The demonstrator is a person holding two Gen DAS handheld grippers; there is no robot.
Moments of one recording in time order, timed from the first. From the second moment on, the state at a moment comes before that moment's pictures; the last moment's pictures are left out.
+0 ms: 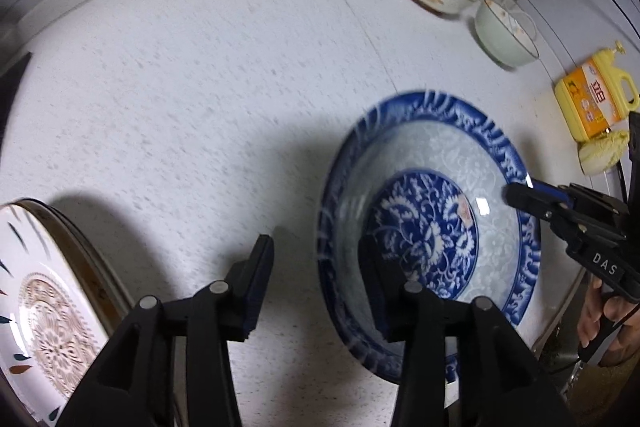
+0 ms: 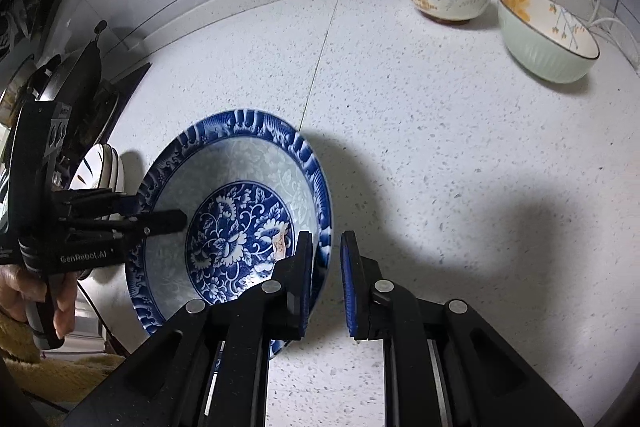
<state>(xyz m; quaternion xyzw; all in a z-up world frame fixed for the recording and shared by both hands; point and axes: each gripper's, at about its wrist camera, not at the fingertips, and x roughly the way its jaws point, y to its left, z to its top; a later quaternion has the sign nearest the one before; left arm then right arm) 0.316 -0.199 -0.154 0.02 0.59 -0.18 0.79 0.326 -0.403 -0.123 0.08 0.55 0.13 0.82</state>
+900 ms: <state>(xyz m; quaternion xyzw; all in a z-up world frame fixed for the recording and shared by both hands) 0.426 -0.423 -0.087 -0.06 0.54 -0.28 0.79 0.391 -0.579 -0.065 0.09 0.46 -0.05 0.88</state>
